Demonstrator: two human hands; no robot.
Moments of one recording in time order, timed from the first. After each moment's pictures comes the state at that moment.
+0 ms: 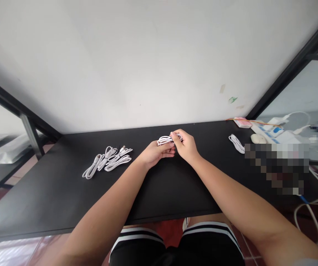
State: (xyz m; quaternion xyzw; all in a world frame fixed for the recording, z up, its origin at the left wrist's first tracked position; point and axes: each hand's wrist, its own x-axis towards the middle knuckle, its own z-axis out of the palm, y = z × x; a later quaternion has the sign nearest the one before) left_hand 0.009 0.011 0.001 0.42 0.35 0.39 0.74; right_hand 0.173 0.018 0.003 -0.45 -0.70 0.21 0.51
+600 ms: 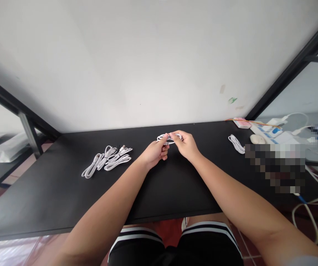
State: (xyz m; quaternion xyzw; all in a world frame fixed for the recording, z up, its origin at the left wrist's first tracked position) left_hand 0.016 0.010 0.004 0.41 0.39 0.41 0.72; right_hand 0.177 0.026 0.001 -0.45 -0.68 0.30 0.49
